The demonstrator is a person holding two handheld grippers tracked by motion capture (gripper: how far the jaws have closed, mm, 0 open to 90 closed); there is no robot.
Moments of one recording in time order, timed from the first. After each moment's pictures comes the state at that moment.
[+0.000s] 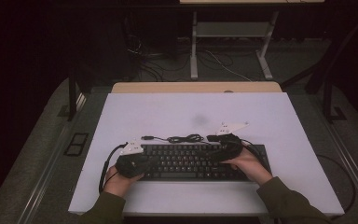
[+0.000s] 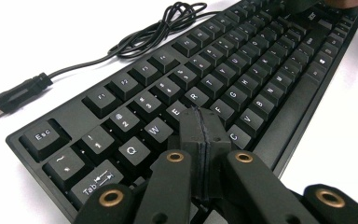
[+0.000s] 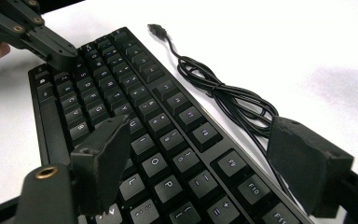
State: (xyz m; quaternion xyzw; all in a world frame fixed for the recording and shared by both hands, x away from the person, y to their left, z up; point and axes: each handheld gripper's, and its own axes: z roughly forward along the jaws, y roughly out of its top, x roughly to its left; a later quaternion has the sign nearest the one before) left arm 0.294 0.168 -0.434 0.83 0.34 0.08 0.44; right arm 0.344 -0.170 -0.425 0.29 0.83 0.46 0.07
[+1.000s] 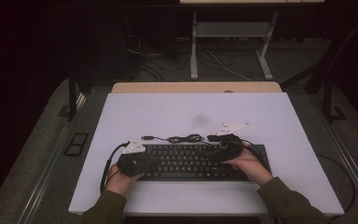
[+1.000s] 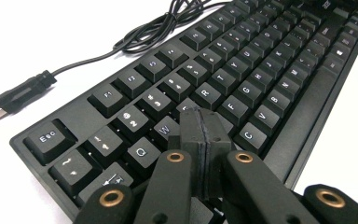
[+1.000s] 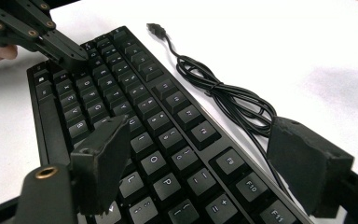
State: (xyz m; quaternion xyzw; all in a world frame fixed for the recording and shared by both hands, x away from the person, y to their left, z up) left arm 0.299 0.166 -0.436 0.84 0.33 0.09 0.43; right arm 0.344 -0.172 -0.425 0.29 0.83 0.46 0.07
